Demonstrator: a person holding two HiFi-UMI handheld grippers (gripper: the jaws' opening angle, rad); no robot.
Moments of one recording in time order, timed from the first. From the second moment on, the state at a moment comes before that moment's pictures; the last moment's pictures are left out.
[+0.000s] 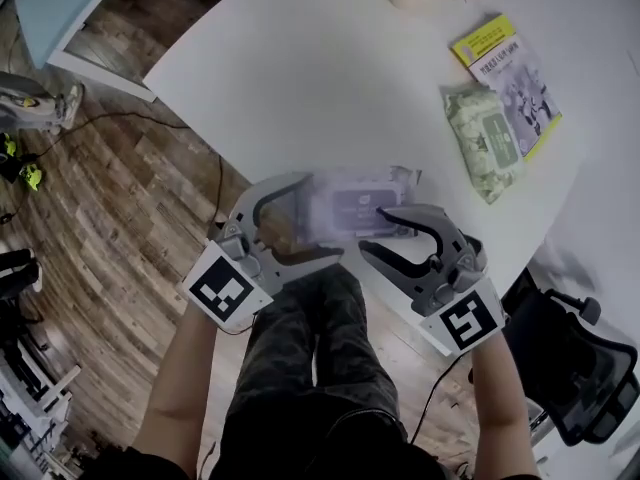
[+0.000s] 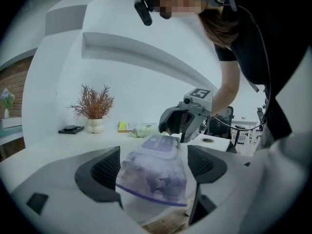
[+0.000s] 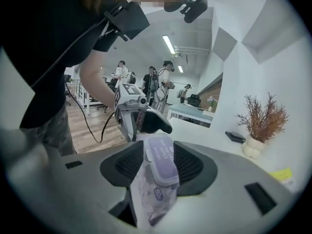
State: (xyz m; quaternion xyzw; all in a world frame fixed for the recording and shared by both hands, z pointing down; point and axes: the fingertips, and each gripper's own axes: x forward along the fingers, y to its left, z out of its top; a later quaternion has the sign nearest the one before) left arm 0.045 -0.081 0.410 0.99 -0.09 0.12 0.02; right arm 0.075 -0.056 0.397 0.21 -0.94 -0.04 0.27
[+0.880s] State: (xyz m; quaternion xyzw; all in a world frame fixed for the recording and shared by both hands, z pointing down) left arm 0.052 -0.086 0.427 0.98 -0.10 0.16 0.00; right arm 0.062 -0.064 0.405 0.14 -0.94 -0.12 0.28
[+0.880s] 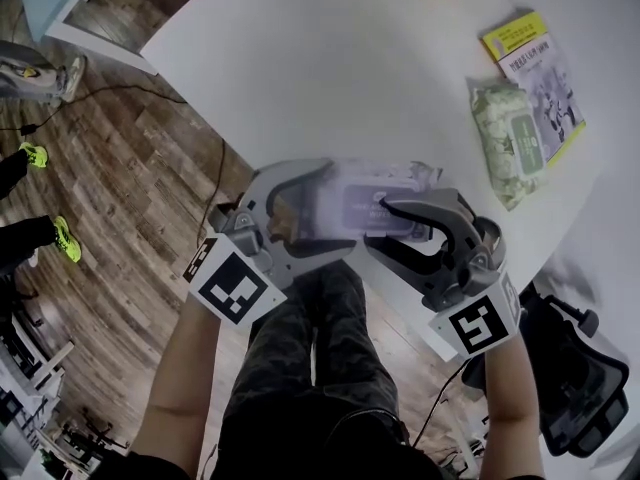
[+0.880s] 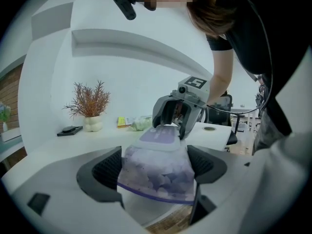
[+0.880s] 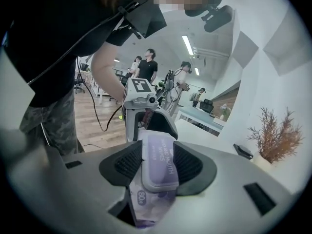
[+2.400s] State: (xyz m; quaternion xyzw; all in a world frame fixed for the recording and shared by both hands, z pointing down) left arm 0.054 -0.088 0.428 0.98 -0.12 0.16 0.01; right arm 0.069 -0.069 0.401 0.10 -0.97 0.06 0.22
